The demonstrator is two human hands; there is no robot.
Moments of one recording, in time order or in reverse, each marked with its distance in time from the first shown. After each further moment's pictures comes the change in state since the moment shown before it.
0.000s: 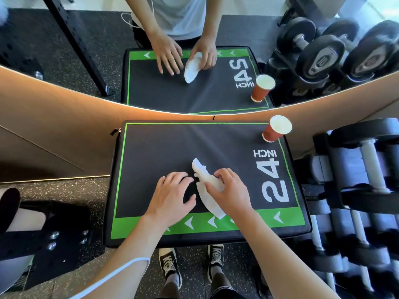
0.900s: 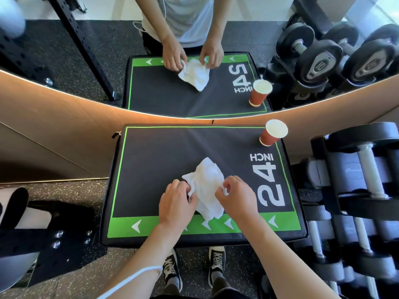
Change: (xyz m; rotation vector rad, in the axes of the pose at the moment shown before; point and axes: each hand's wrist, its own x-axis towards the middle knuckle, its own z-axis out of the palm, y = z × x) left_hand 0.002 0.046 0.026 -0.146 0.142 -0.361; right_hand -0.004 0.015 -0.034 -0.066 -0.066 0.143
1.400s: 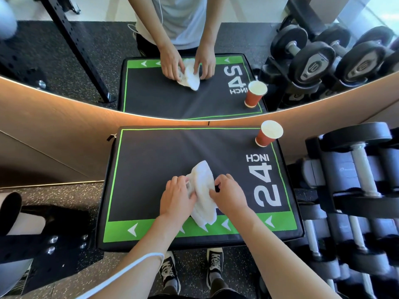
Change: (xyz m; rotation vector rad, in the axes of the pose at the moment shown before) left_hand 0.023 0.006 0.007 -0.024 -0.147 -0.036; right_hand 0.020 -0.008 0.011 0.013 -0.173 0.049
